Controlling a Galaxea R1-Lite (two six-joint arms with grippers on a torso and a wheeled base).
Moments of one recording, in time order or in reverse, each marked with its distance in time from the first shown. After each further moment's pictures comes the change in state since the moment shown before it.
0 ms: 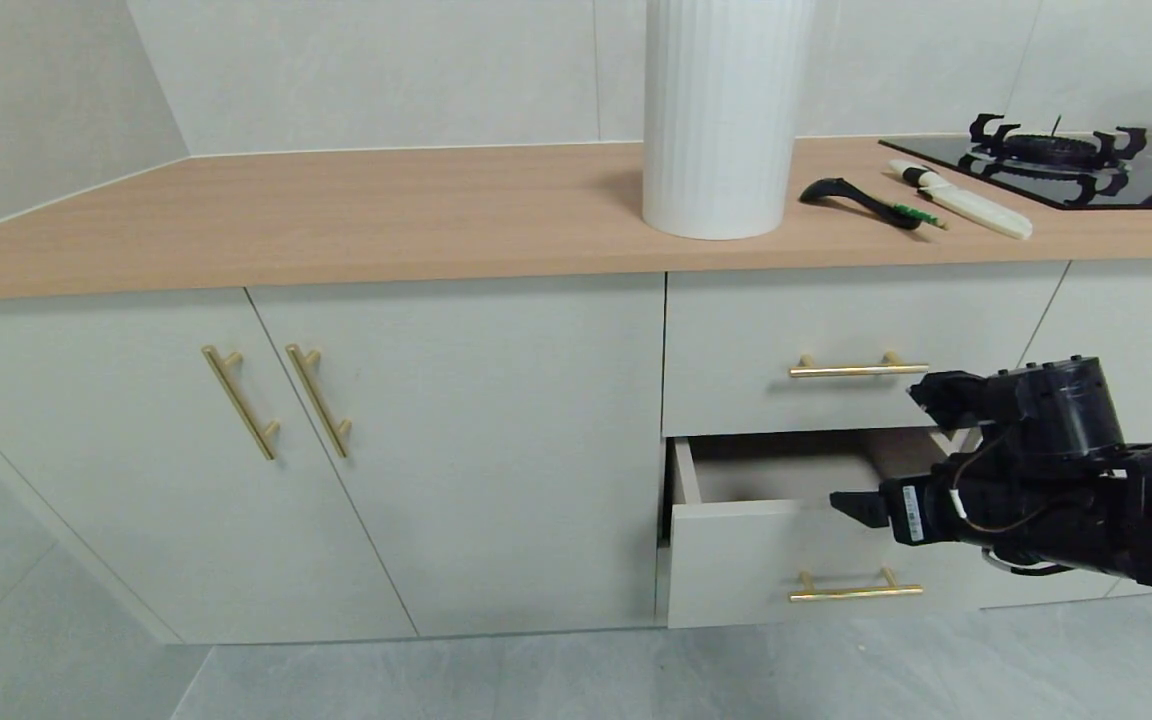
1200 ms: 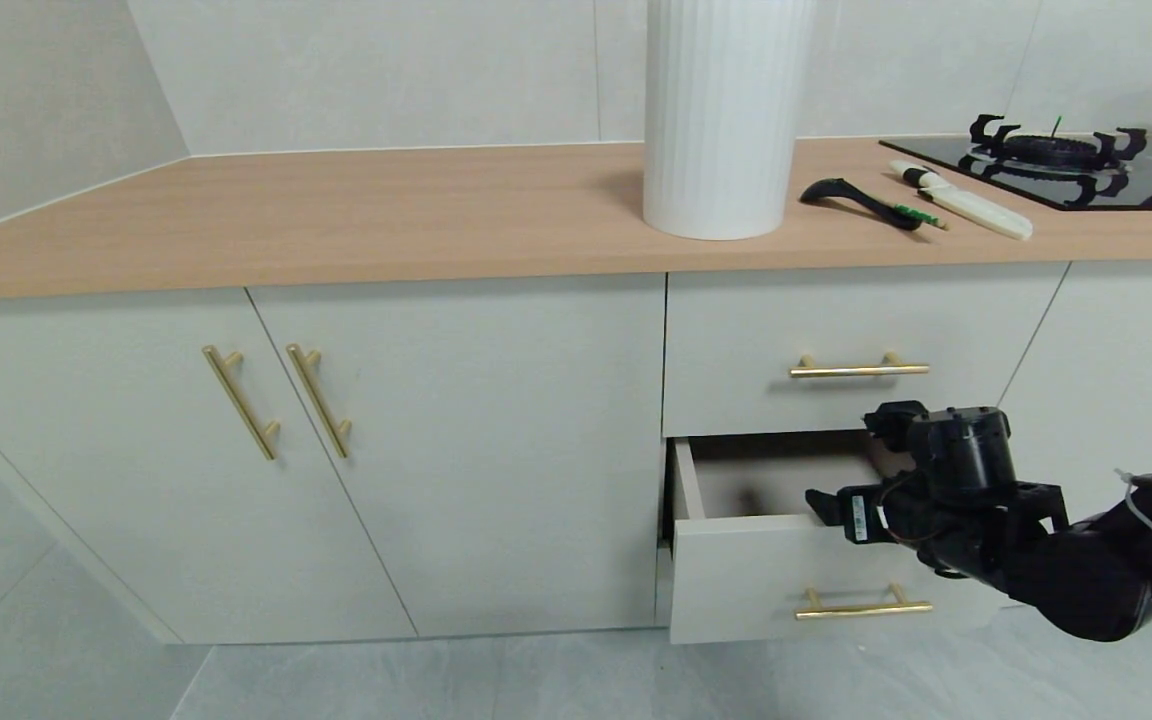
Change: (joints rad) left arm 0.000 0.000 0.000 0.000 0.000 0.000; right arm -0.006 0.294 0.033 -0.358 -0.132 0.002
